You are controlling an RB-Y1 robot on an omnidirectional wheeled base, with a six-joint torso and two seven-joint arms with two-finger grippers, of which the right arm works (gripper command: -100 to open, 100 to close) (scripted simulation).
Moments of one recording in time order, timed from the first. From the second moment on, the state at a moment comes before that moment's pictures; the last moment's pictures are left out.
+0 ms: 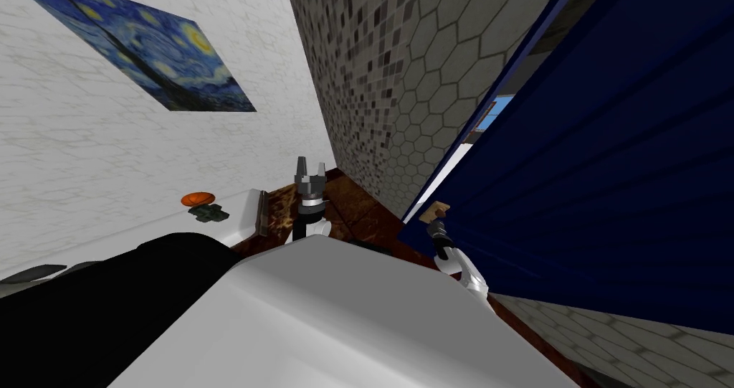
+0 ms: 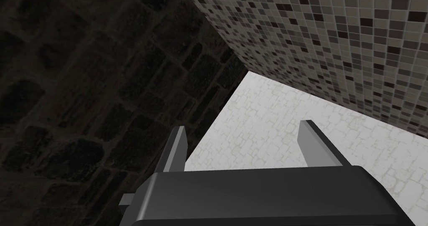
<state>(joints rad) 0.16 -0.43 0.05 -1.34 0.72 0.10 -1.39</state>
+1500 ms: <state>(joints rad) 0.18 -0.32 0.00 -1.40 0.62 -0.11 -1.77</state>
